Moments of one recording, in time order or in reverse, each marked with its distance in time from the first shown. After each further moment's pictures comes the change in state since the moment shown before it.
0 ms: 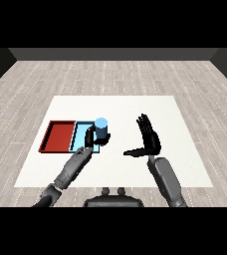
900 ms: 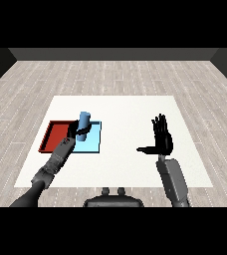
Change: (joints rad) left arm -0.258 0.151 0.154 0.622 -0.093 -0.100 0.167; right arm 0.058 -0.023 -0.171 0.043 -0.097 0.076 -0.067
